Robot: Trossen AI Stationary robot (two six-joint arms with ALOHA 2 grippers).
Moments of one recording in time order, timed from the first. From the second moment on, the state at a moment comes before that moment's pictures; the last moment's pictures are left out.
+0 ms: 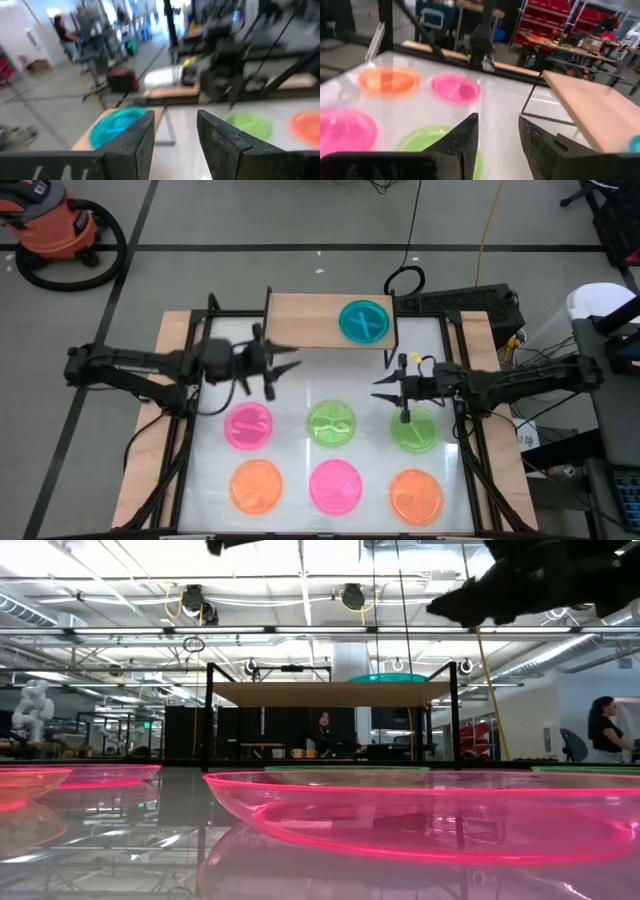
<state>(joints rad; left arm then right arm) -0.02 1.08 0.85 0.17 -0.25 0.19 0.02 0.87 0.31 0.41 0.02 -0.23</state>
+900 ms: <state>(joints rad) -0.09 1.03 0.55 0.57 -0.28 0.13 0.28 1.60 0.44 0.55 0.14 -0.37</state>
